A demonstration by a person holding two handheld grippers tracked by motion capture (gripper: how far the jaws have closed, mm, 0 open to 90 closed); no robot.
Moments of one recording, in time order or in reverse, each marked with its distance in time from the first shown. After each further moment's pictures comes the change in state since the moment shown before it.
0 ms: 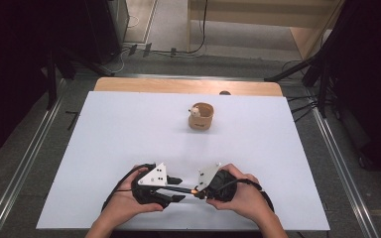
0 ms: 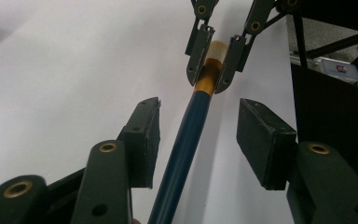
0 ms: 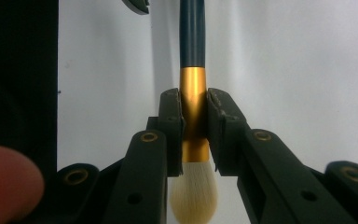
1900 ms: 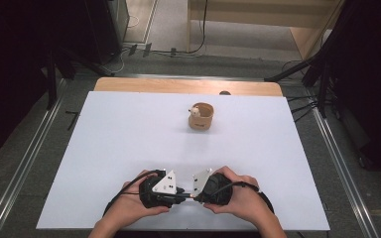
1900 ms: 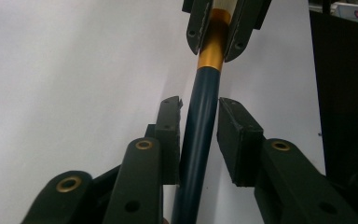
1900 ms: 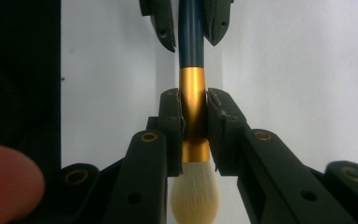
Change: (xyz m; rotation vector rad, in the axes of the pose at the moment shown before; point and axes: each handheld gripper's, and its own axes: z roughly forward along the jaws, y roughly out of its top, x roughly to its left) left arm -0.006 -0.002 0.021 0.176 0.006 0.101; right arm 0.010 0.012 0.003 0.093 -0.016 -0.065
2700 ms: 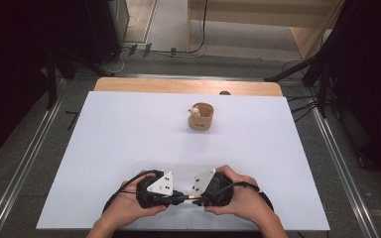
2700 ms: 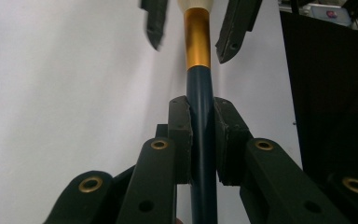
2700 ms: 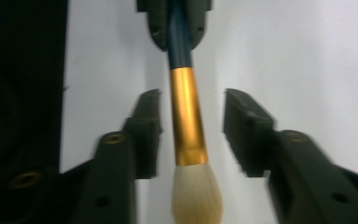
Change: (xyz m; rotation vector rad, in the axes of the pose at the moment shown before) left arm 0.003 -0.004 -0.009 -0.035 -0.066 0.018; right arm 0.000 -0.004 -0.001 -0.084 -0.014 0.000
